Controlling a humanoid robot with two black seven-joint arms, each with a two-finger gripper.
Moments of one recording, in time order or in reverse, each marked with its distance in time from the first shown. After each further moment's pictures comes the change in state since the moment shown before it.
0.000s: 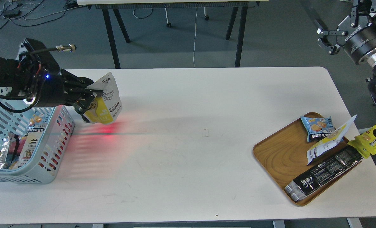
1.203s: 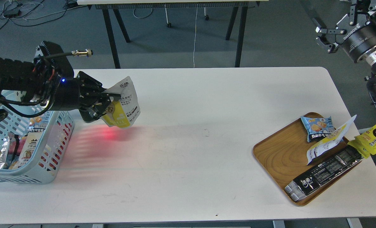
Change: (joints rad) left arm -0.015 -0.021 -0.010 -0.112 0.000 0.000 0.000; right arm 0.008 0.008 0.001 0.000 0.000 -0.001 0.000
